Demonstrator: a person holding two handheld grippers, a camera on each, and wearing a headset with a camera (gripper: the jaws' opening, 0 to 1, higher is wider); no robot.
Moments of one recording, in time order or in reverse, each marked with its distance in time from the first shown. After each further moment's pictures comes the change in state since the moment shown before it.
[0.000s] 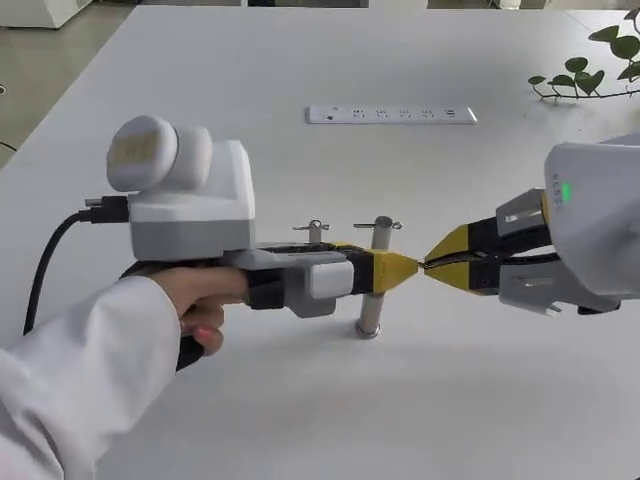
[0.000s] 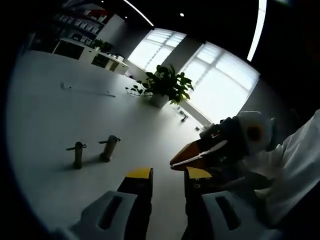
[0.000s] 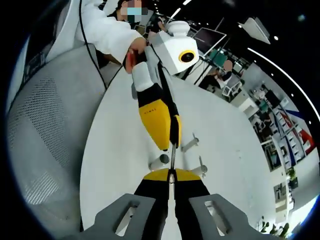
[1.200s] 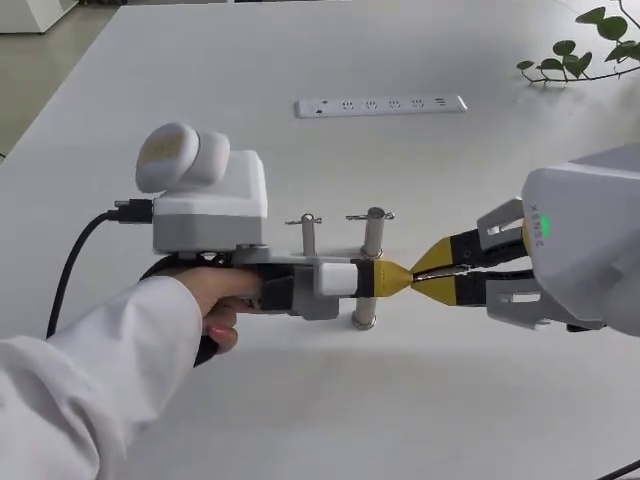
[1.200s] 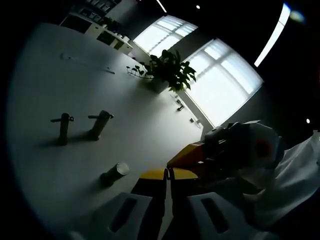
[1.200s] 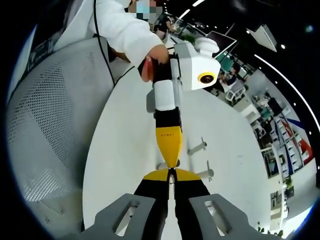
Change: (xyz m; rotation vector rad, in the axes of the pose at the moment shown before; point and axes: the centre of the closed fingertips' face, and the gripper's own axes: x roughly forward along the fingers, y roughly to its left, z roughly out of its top) left arm 0.015 -0.008 -0.025 -0.165 0.115 -0.057; right arm 0.002 0.020 0.004 -0.067 0.003 0.006
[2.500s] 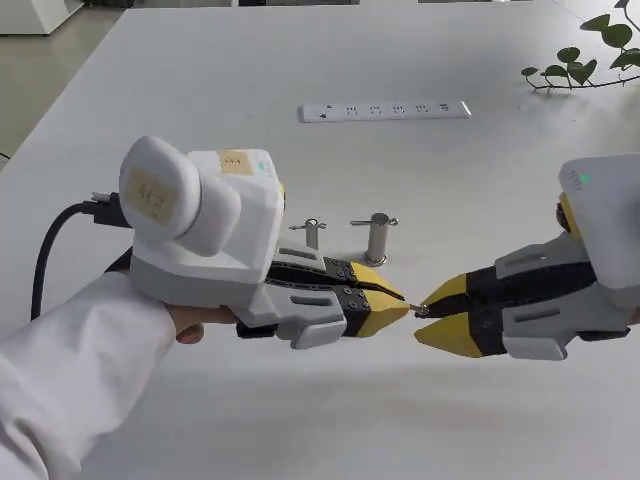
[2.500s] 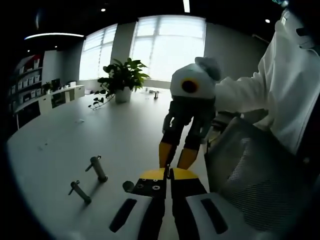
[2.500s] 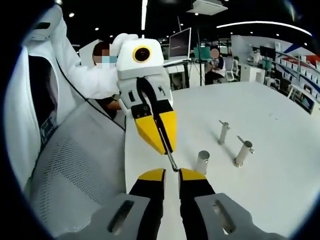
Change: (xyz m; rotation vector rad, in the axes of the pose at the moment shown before) left arm -0.017 -0.021 -0.012 0.782 0.111 -0.032; right arm 0.002 0.029 0.004 0.612 -0.226 0.248
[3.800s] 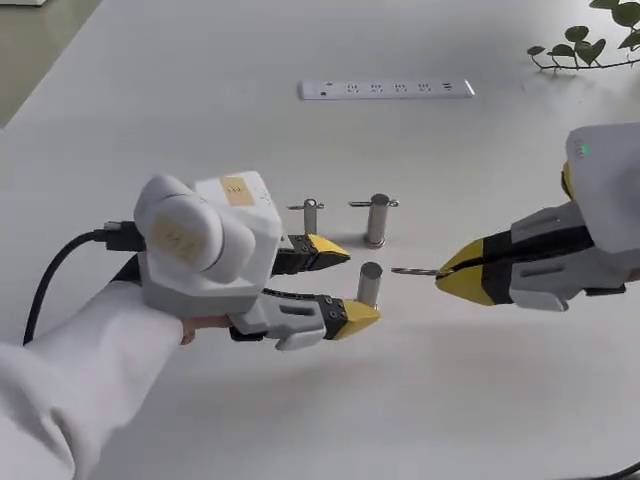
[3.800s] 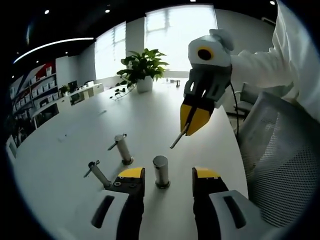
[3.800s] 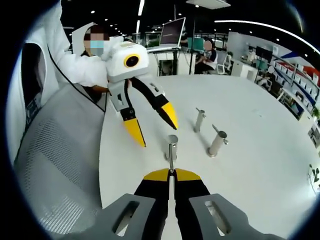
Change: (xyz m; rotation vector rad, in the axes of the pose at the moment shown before) left arm 0.006 0.057 -0.056 0.018 0.076 0.215; right arm -0.011 -0.047 -0.024 -0.101 0.152 -0.145
